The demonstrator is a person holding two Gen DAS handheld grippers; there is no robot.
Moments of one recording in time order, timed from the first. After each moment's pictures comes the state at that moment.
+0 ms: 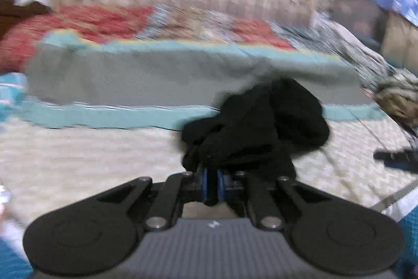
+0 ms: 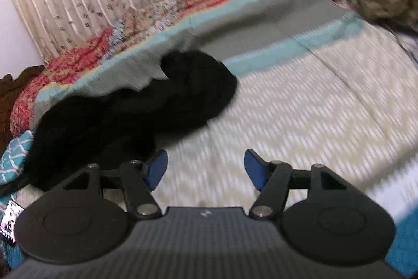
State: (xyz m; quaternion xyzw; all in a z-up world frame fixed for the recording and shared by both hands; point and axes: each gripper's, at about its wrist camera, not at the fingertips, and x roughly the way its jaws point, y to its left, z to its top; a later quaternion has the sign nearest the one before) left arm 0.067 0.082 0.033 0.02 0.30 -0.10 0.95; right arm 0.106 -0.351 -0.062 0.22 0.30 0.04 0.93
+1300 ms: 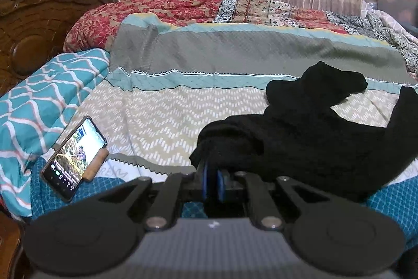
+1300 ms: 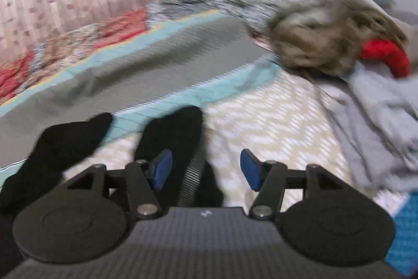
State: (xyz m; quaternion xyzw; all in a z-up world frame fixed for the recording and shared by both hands) left arm -0.020 0.178 0.013 0.04 0.33 0.00 0.94; right arm 0.072 -0.471 -0.066 0.16 0.27 -0.13 0.94
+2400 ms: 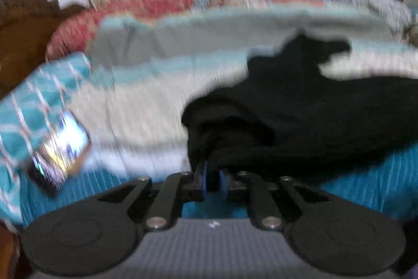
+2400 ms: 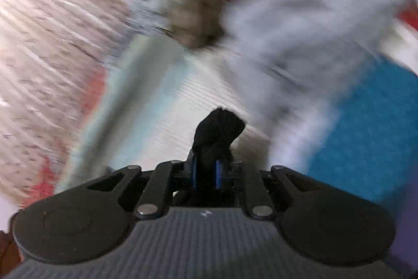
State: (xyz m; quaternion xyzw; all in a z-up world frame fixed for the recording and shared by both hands) left arm -0.032 0.158 -0.052 0.12 0.34 -0.04 0.93; right arm -0.049 -0.605 -0.118 0.46 0.25 -0.18 0.83
